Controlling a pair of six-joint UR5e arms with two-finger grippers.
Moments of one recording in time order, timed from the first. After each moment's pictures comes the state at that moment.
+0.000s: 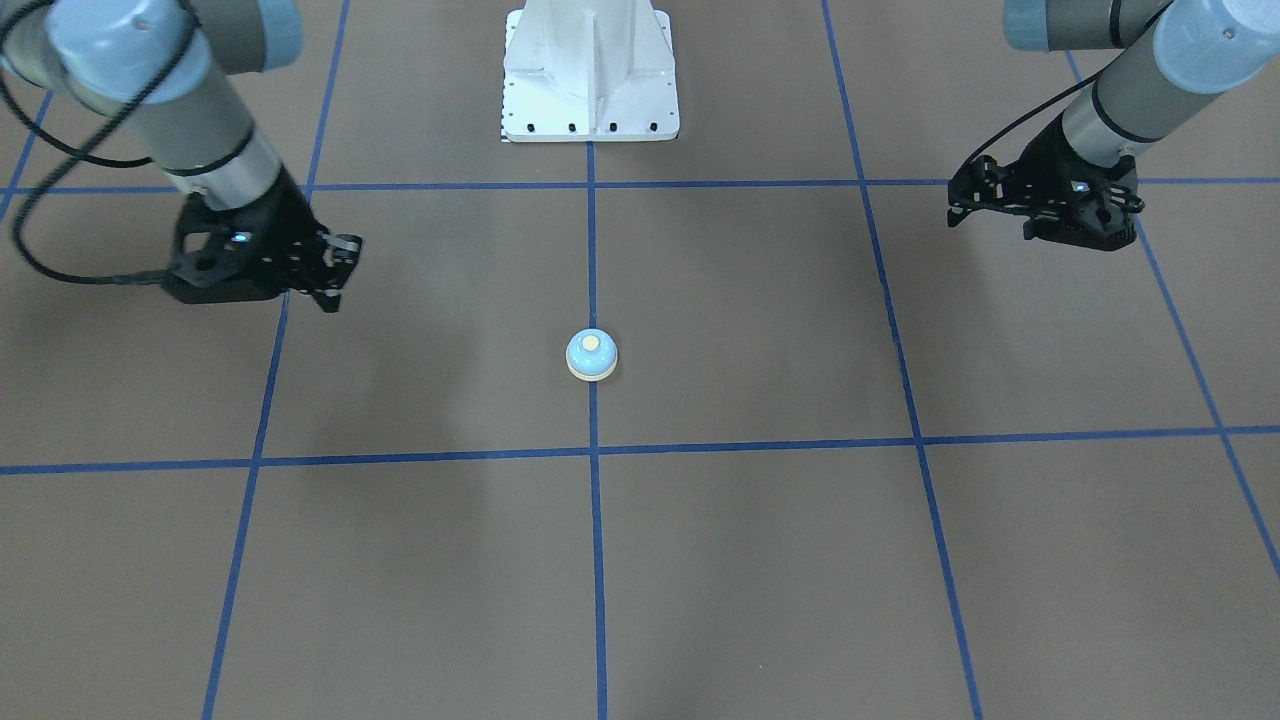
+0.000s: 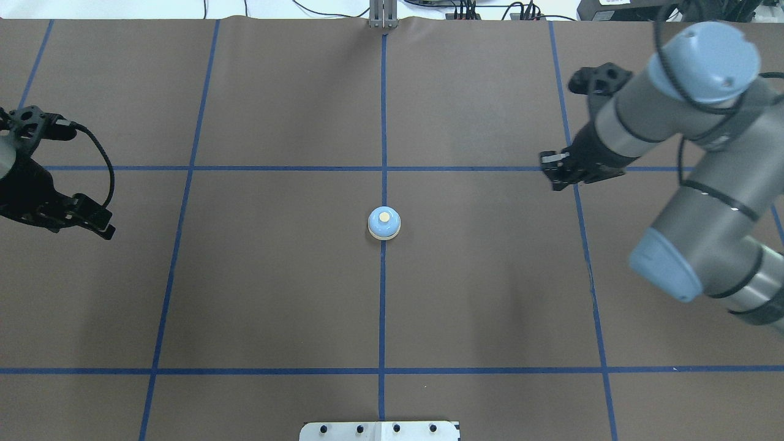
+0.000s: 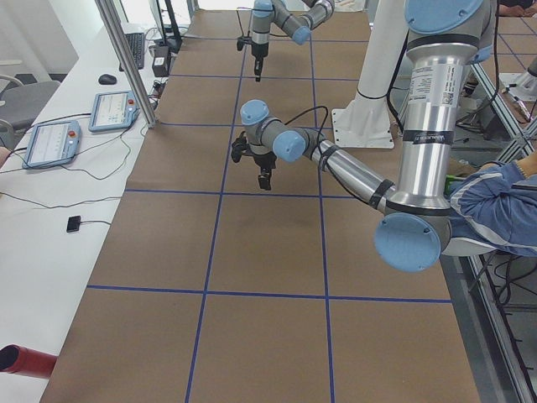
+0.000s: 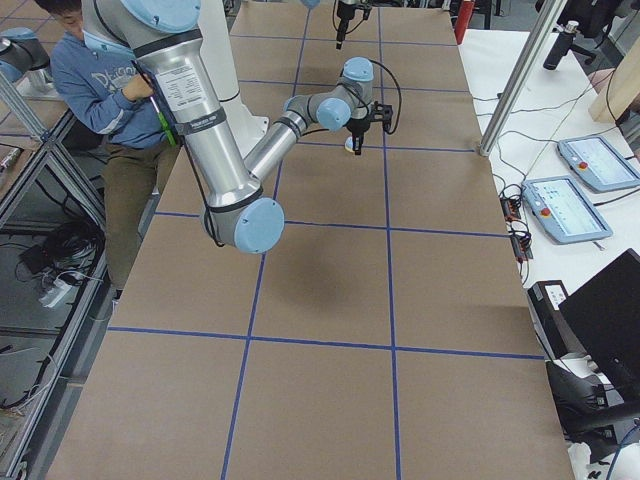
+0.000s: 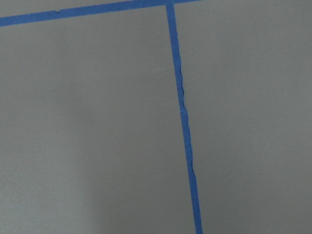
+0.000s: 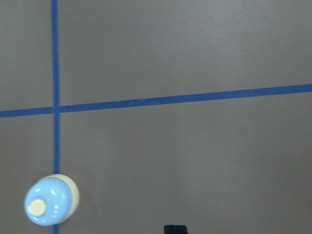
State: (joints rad) left arm -0.97 -1.61 -2.04 -1.56 -2.32 -0.58; right arm 0.87 -1.28 1.98 -1.58 2.12 0.95
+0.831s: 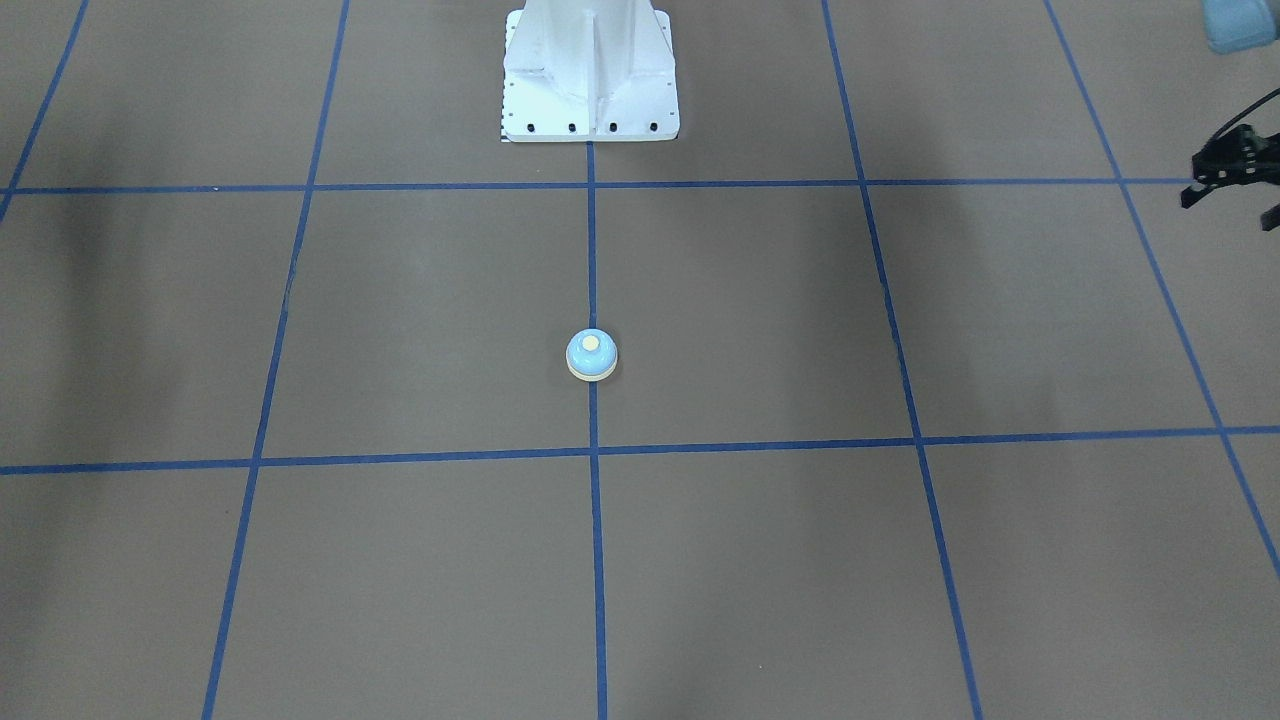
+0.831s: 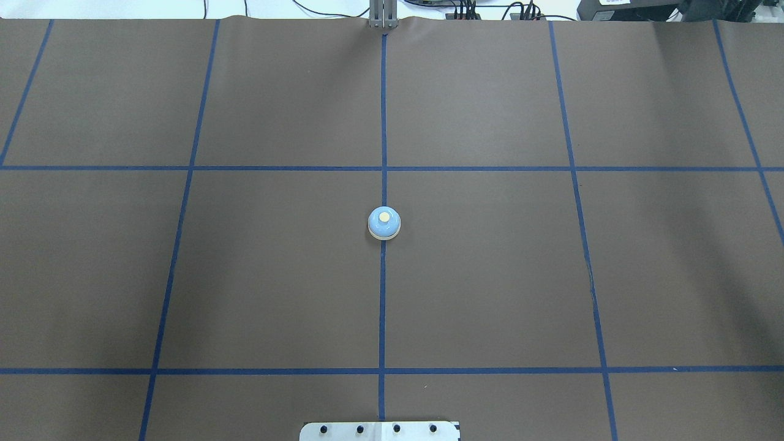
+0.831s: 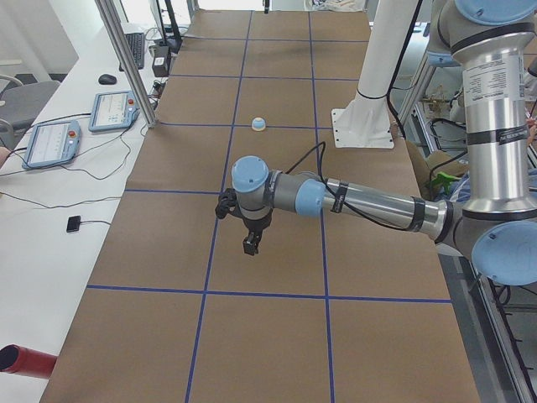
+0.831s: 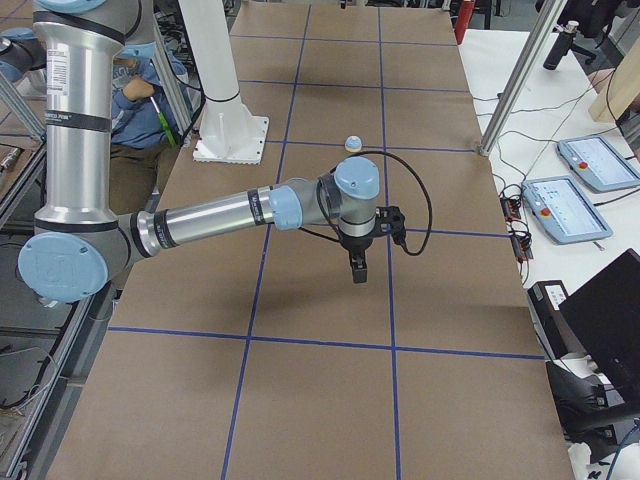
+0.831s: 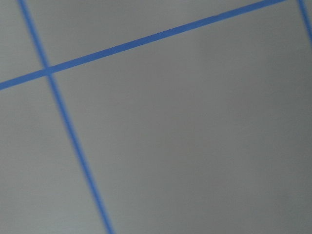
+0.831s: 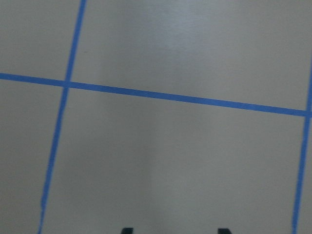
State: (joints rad) left arm -1.44 -1.40 -1.87 -1.56 -2.40 0.17; right arm 1.44 -1.67 1.90 -1.58 2.34 0.09
